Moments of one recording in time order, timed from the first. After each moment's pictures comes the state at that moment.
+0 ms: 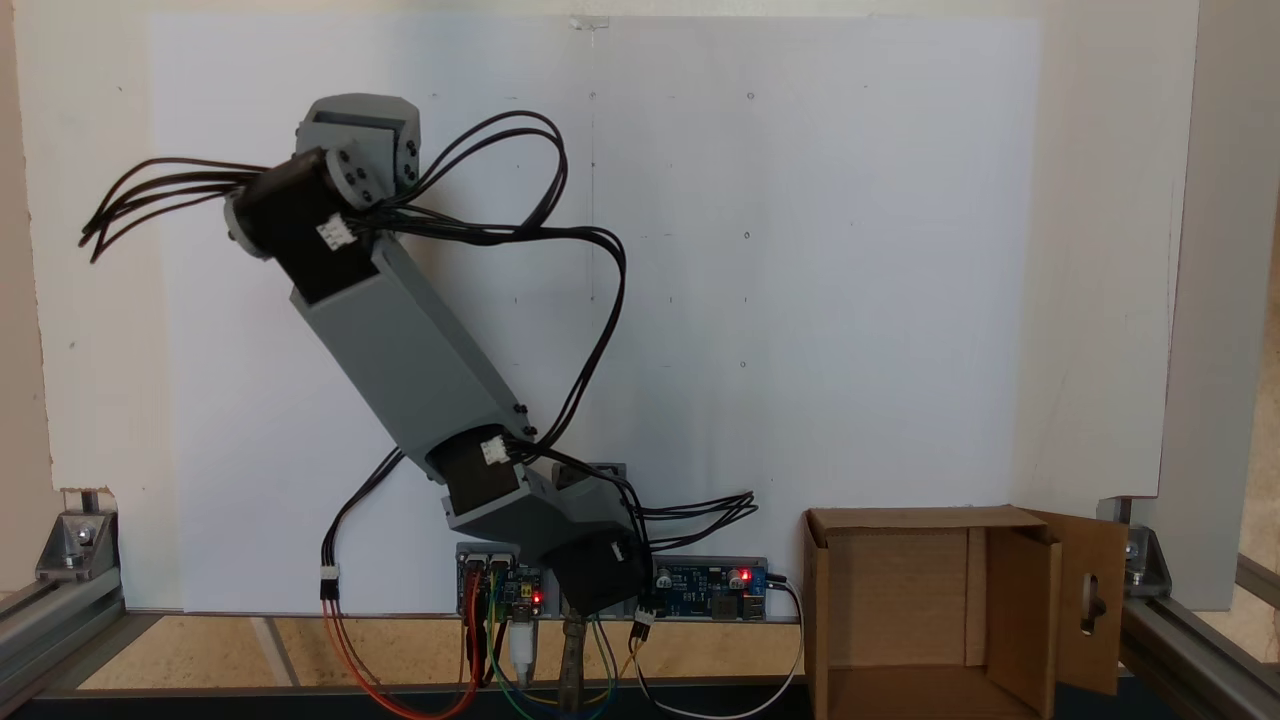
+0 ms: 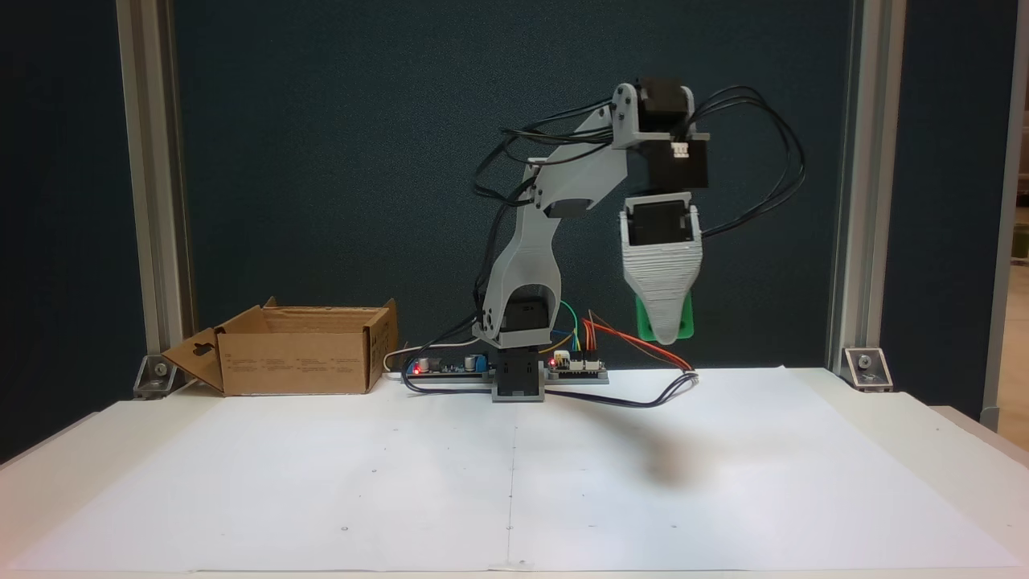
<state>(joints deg) -23.4 59.9 31.9 78.7 30.8</state>
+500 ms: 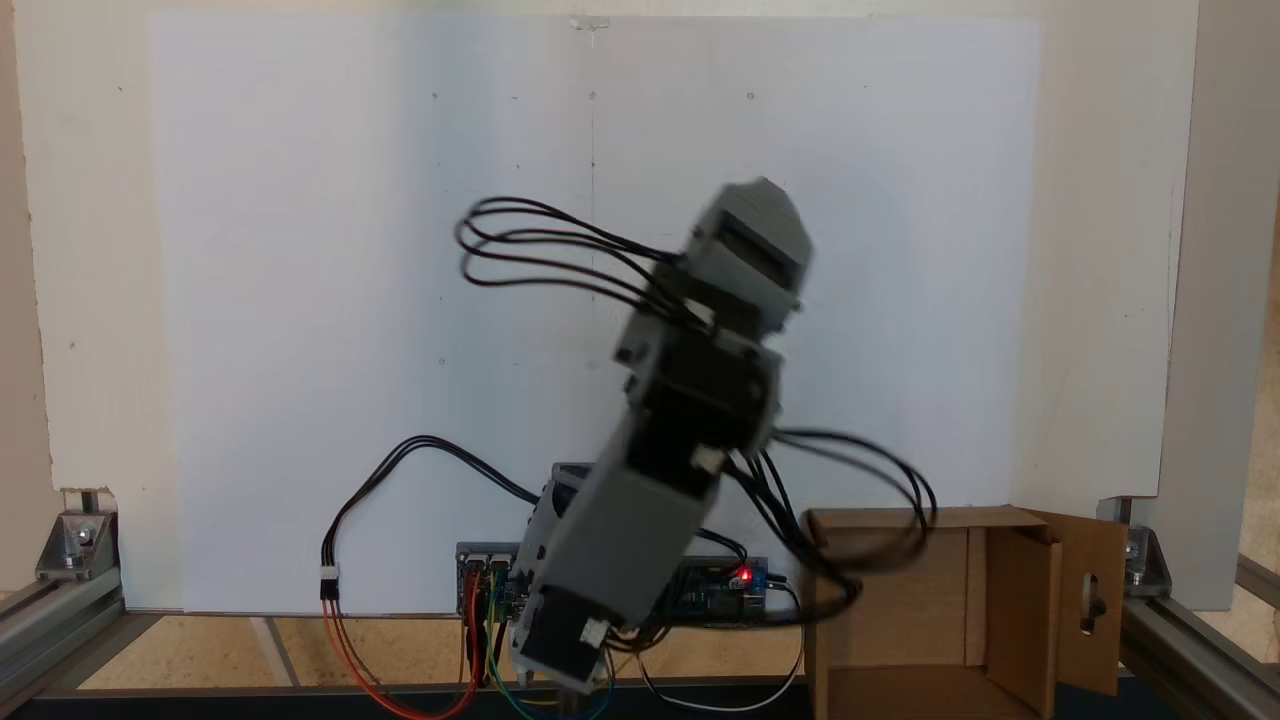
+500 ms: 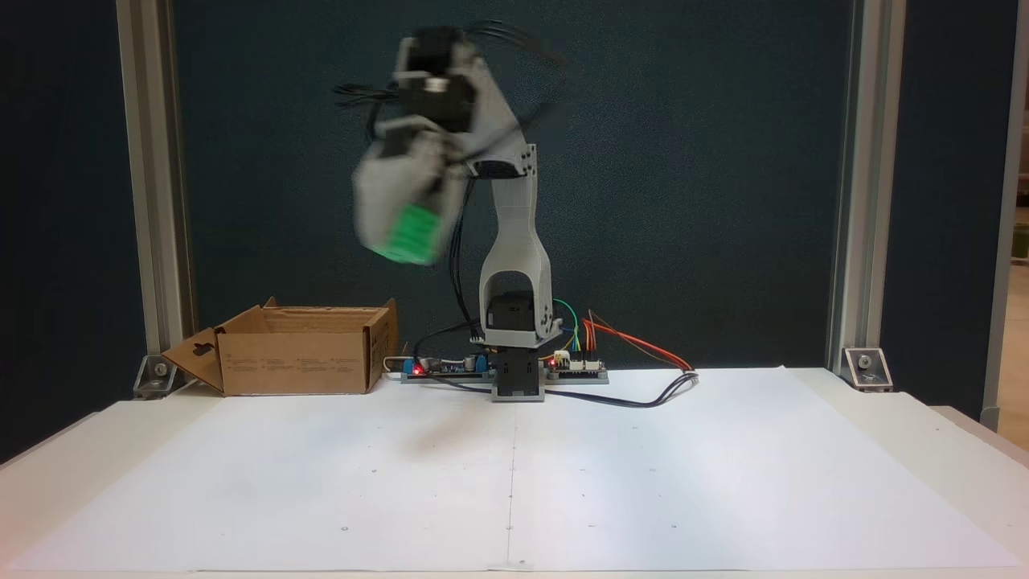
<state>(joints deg) 27.9 87.5 51.3 71.3 9.5</state>
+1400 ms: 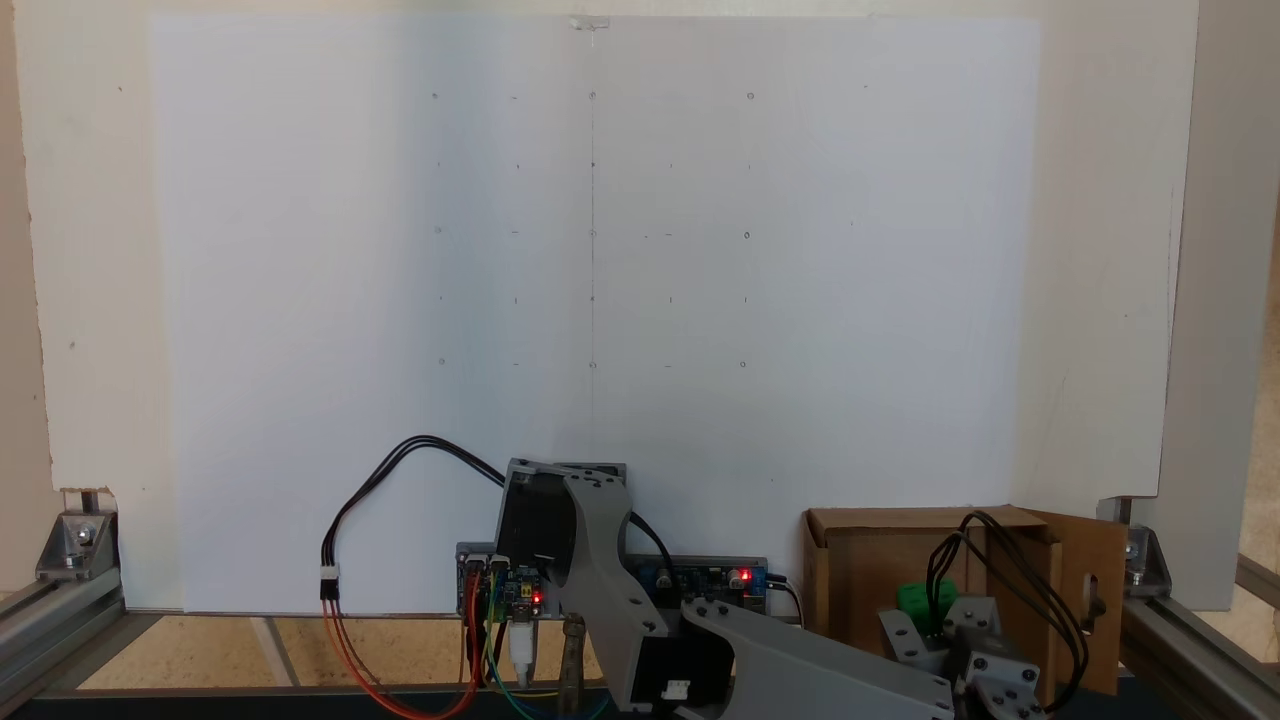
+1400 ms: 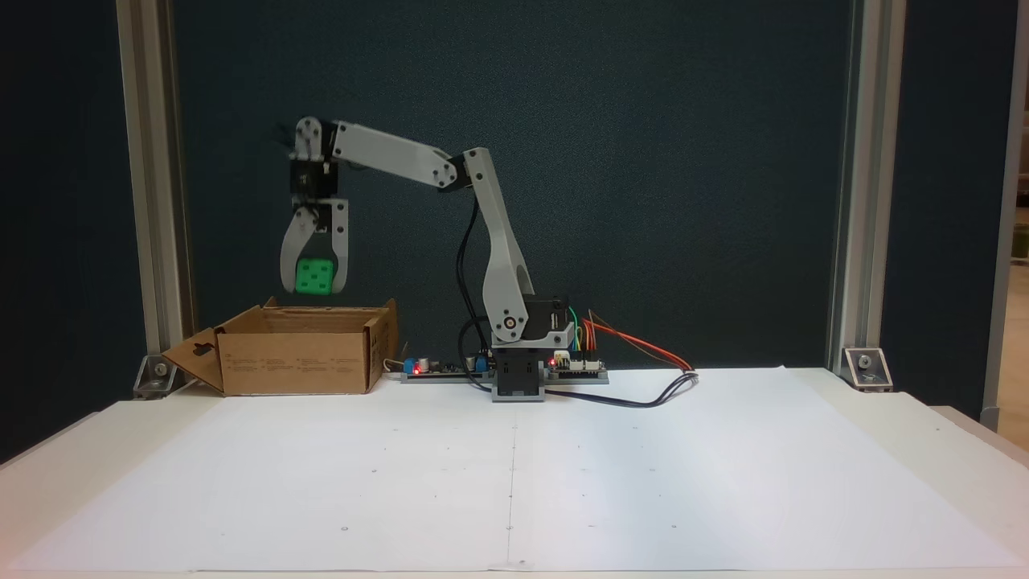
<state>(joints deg) 101.5 72.9 55.5 71.3 -26.7</state>
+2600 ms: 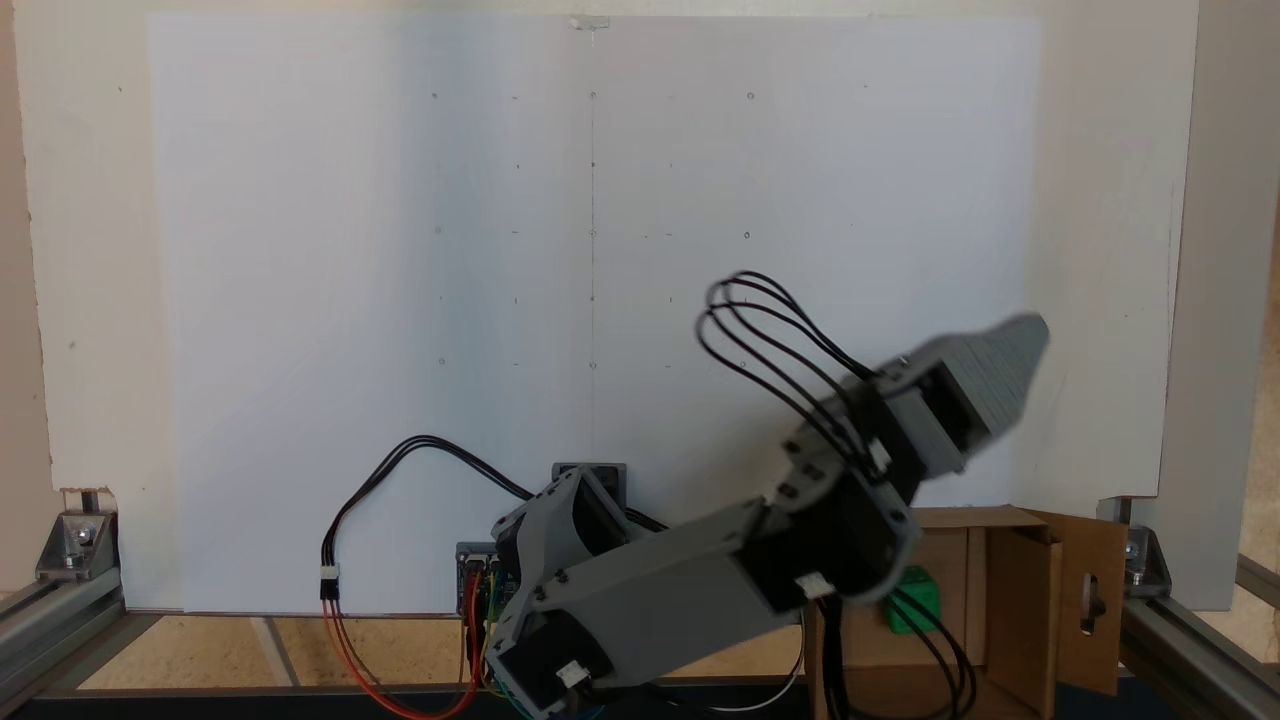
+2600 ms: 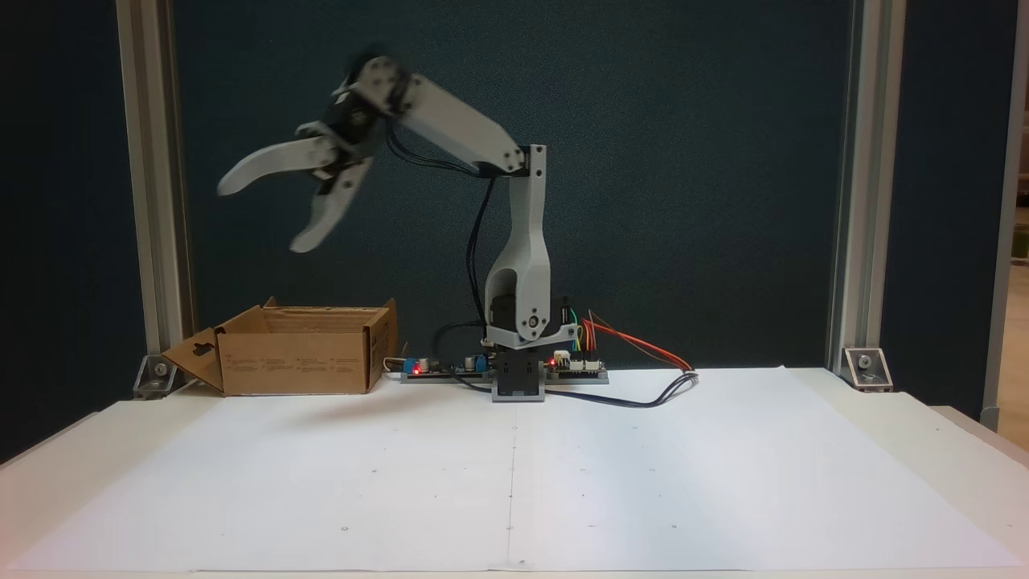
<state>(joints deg) 52.7 92.8 62.3 54.0 -1.9</state>
